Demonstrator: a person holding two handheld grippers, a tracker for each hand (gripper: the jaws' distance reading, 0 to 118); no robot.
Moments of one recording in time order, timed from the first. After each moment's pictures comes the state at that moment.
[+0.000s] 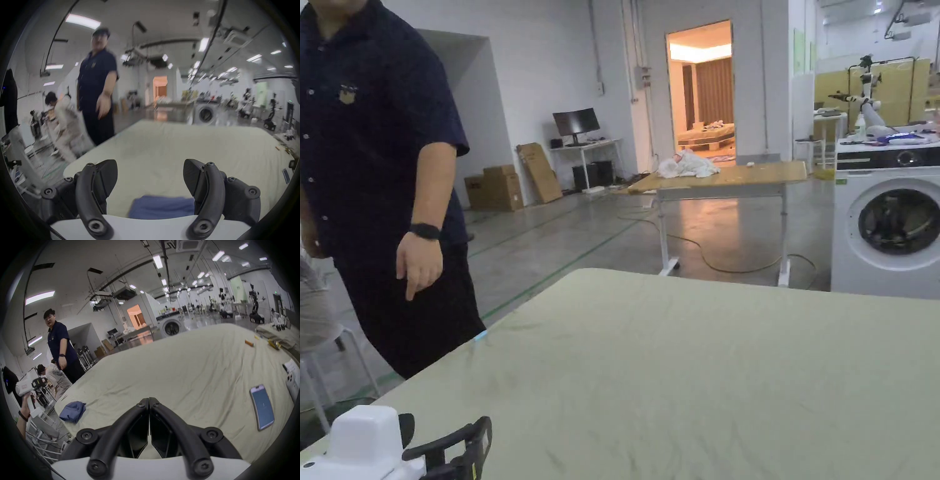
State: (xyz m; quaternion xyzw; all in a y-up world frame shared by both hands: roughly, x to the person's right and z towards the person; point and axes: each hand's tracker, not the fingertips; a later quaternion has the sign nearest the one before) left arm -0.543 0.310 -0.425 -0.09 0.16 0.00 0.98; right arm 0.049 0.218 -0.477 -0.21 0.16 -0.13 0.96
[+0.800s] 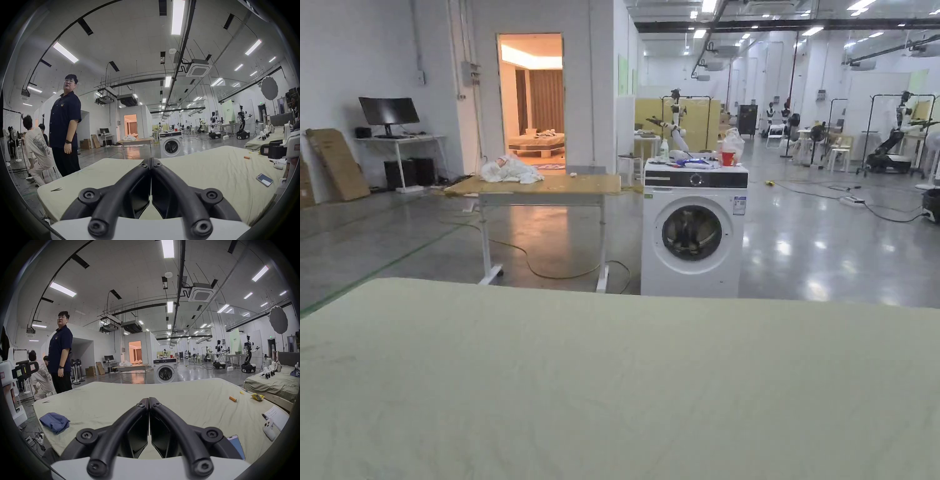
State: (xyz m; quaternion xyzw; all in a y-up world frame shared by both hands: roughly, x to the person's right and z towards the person) left arm -0.353 0.315 -0.379 0.05 0.05 -0.04 1.00; right arm 0.041 0.261 -0.433 -0.02 0.11 -0.03 0.99
